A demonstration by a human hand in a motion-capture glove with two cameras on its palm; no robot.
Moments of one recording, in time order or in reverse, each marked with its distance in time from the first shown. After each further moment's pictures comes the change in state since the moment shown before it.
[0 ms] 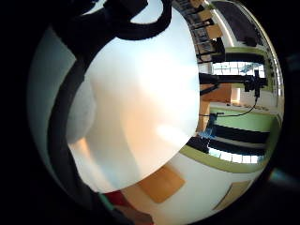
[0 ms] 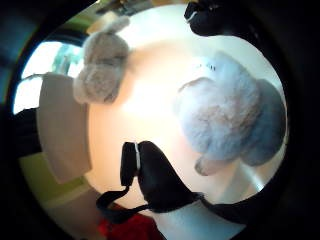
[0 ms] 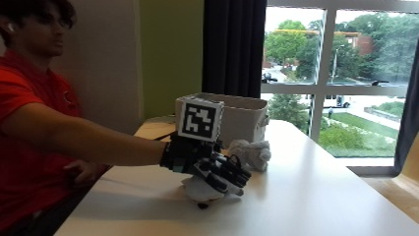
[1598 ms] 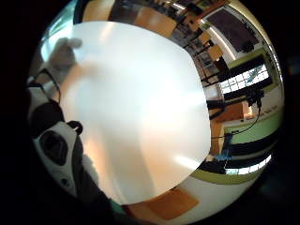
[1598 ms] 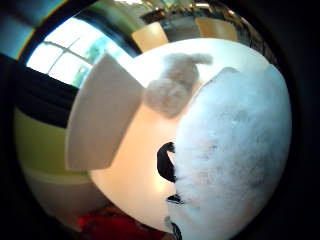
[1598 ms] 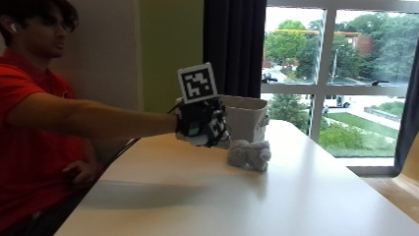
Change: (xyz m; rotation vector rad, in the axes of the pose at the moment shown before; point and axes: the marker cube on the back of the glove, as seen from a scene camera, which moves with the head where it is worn) arm -0.080 0.008 -0.072 0.363 -0.132 -0.250
